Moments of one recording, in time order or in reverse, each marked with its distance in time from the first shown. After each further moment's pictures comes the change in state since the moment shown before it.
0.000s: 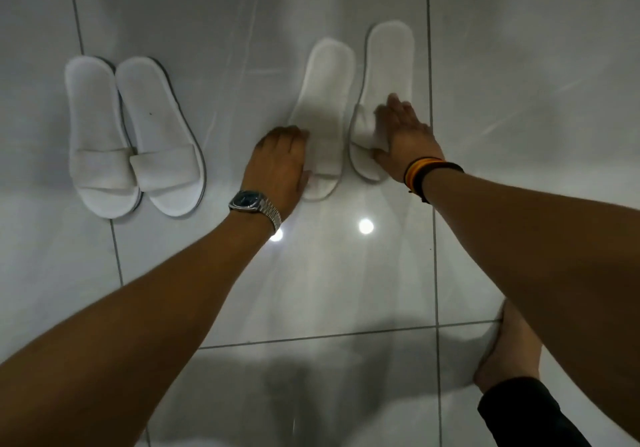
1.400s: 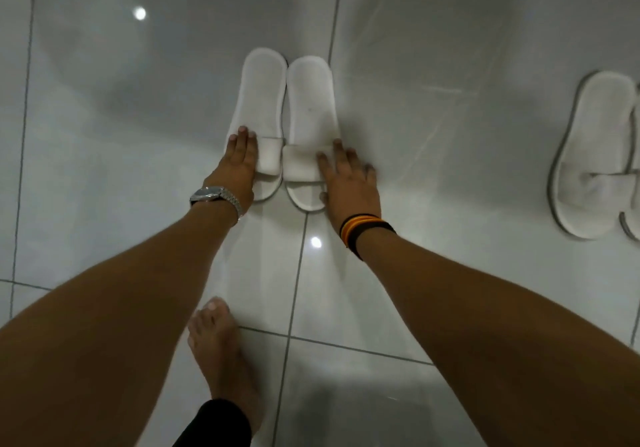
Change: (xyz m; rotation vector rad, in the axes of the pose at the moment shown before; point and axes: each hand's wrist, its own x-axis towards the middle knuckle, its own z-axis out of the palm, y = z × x) left_hand -0.185 -0.388 -0.010 -0.087 -0.119 -0.453; right_hand 0.001 -0.425 0.147 -0.138 0.012 -0.283
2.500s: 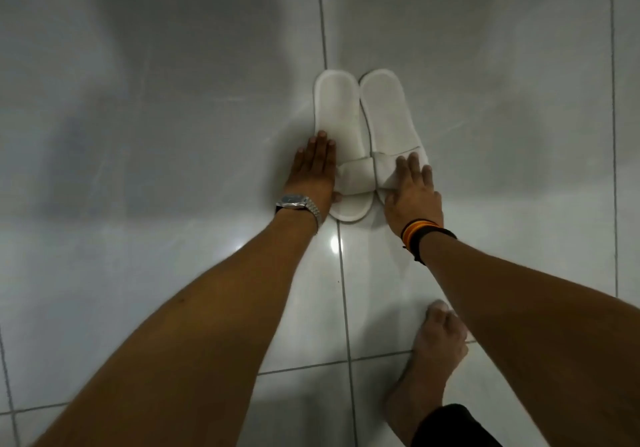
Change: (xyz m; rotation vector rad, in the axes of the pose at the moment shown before) left_hand 0.032 0.650 0.100 0.028 -0.065 0.461; right_hand -0.216 0.574 -0.074 0.214 0.033 0.626
